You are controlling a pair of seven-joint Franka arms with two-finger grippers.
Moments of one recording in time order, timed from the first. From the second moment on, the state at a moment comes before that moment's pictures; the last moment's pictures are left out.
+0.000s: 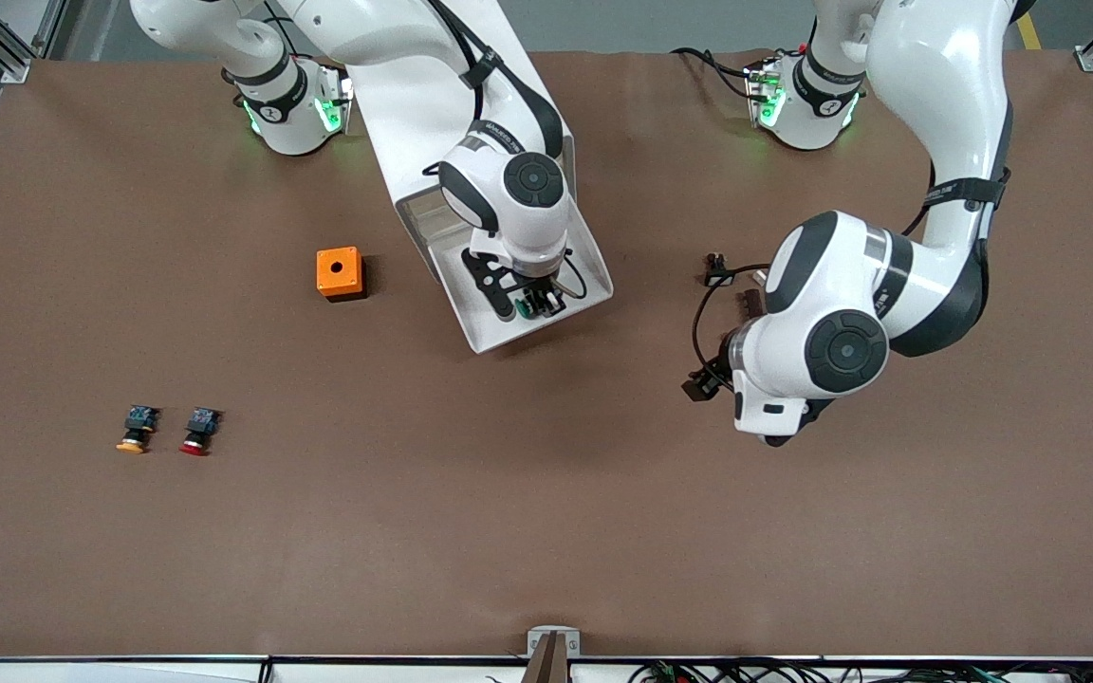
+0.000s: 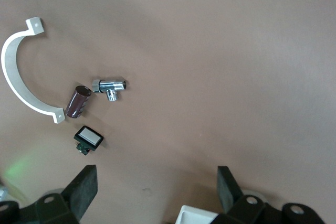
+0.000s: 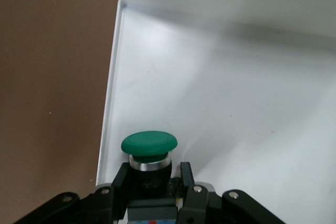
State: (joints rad) left arm -0.36 0.60 -0.10 -1.29 -0.10 1.63 -1.05; right arm 0.84 0.57 0.01 -1.66 -0.03 2.21 1.87
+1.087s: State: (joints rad) left arm -0.56 0.72 -0.22 -1.46 0.04 2.10 -0.98; right arm 0.40 0.45 -0.03 -1.42 0.01 1.76 0.80
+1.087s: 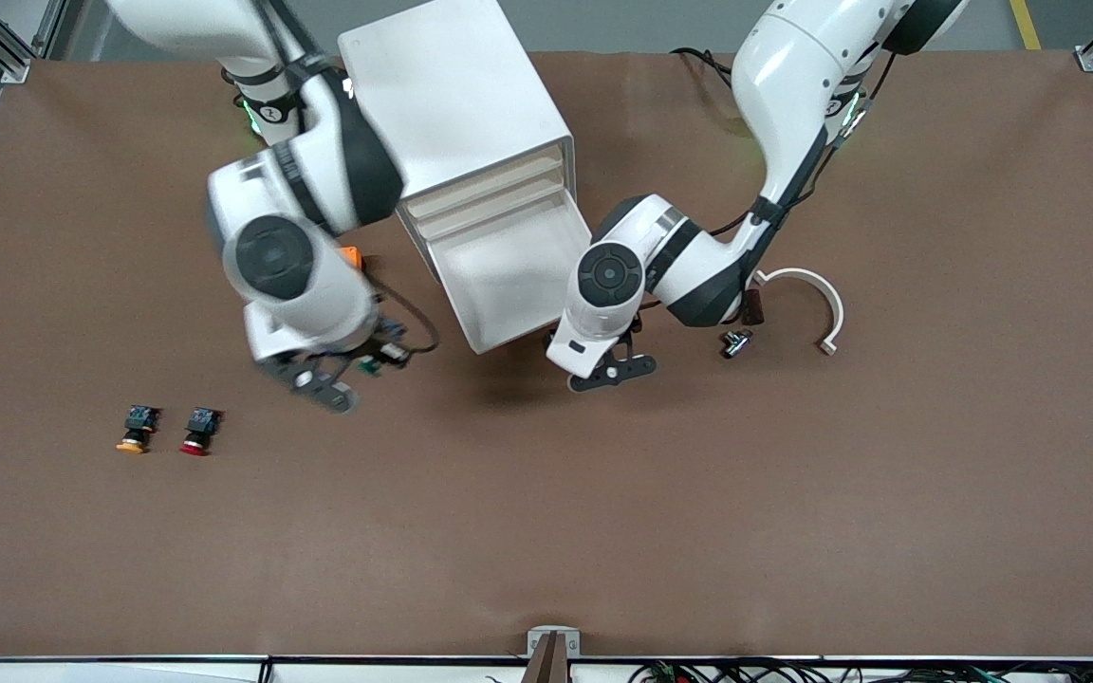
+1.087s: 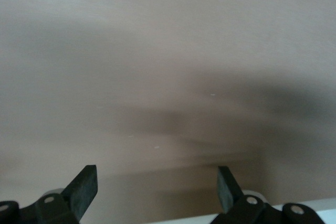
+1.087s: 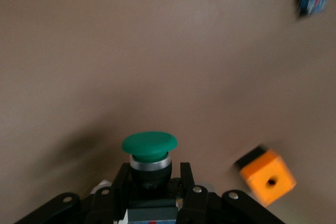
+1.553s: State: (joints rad) left arm -0.60 0.76 -0.22 -1.48 0.03 2.16 -1.07; right arm 0.11 0.47 -0.03 -1.57 0.00 2.02 0.25
